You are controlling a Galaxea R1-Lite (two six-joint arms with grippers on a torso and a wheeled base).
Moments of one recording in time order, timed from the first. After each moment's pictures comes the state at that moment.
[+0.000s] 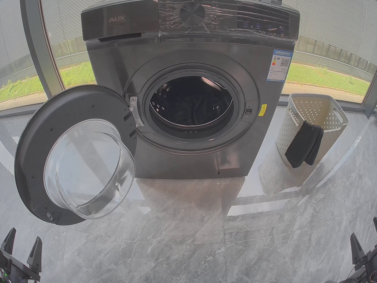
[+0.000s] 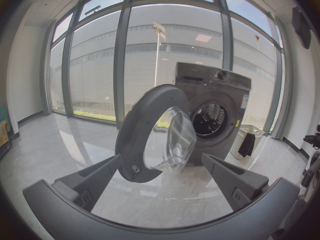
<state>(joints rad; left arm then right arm) -0.06 0.14 -0.02 -0.12 0.13 -0.10 0.02 0.04 -0.02 -0.06 -0.01 -0.05</state>
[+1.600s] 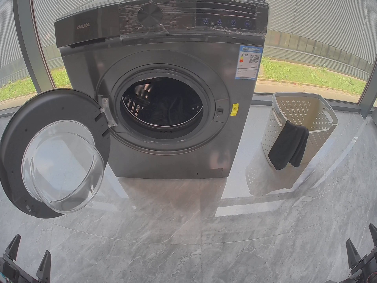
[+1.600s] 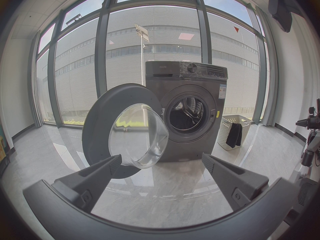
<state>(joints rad) 0.00 0.01 -0.02 0.00 -0.01 0.01 0.01 0.01 -0.02 0.03 0.01 -0.01</state>
